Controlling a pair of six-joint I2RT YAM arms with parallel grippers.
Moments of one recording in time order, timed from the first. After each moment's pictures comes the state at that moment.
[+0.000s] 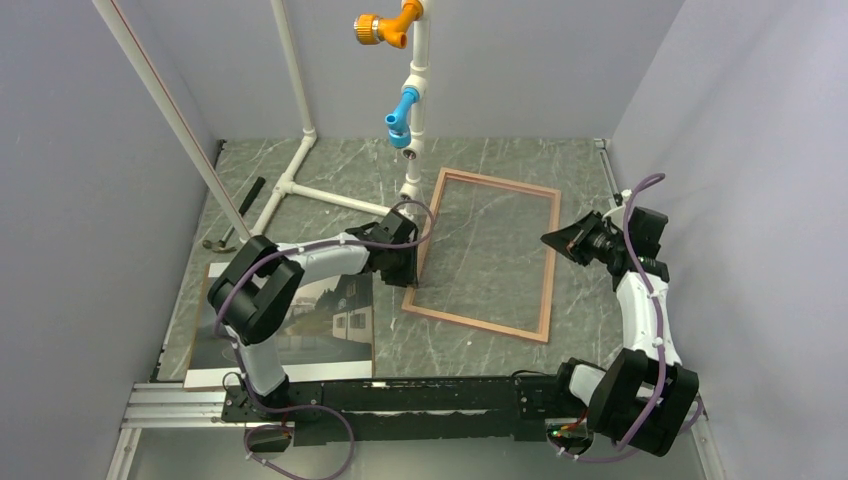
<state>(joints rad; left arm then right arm) -0.71 1.79 1.07 -0.31 0.09 -0.62 -0.37 1.10 0.74 -0.33 -0.85 0.58</state>
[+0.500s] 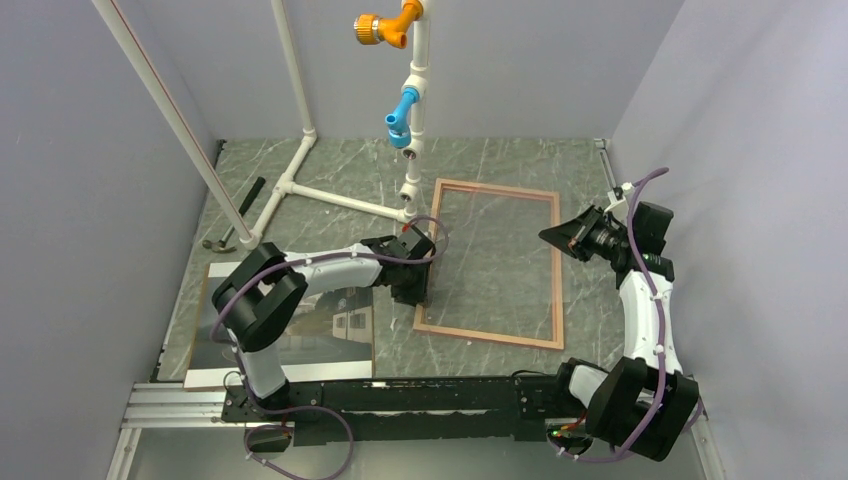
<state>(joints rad) -0.85 1.79 1.10 -0.41 0.05 -0.71 -0.37 1.08 0.80 -0.40 -0.94 0.58</state>
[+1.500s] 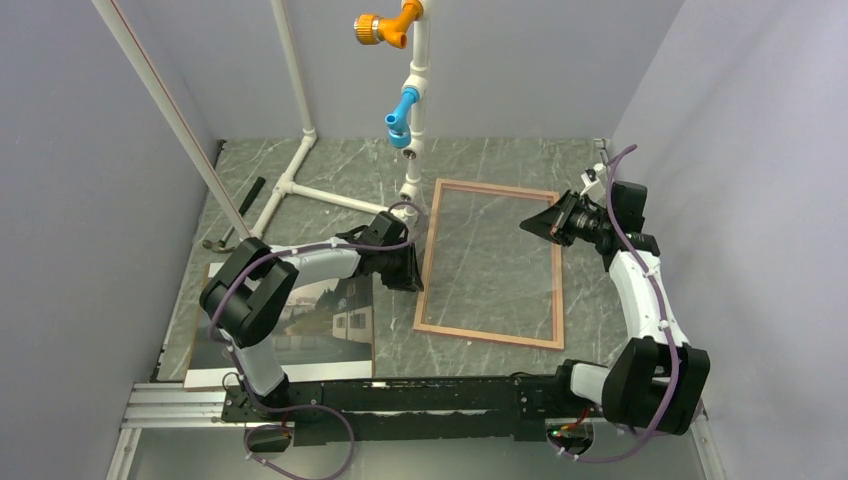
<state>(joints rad) -0.68 1.76 0.99 -0.19 0.27 -0.71 -0.20 1.19 0.90 -0.36 -0.90 0.56</state>
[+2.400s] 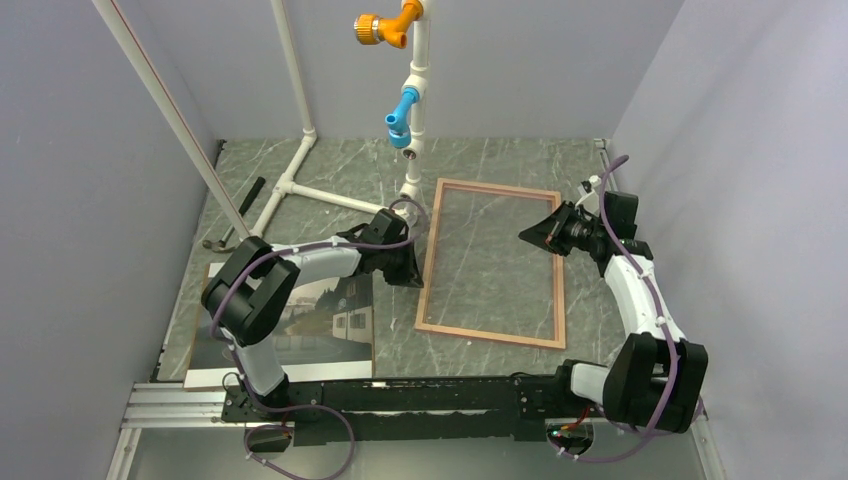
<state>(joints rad) -0.67 1.77 0.99 -0.15 0.28 -0.70 -0.18 1.21 0.83 -0.34 -0.81 0.55</state>
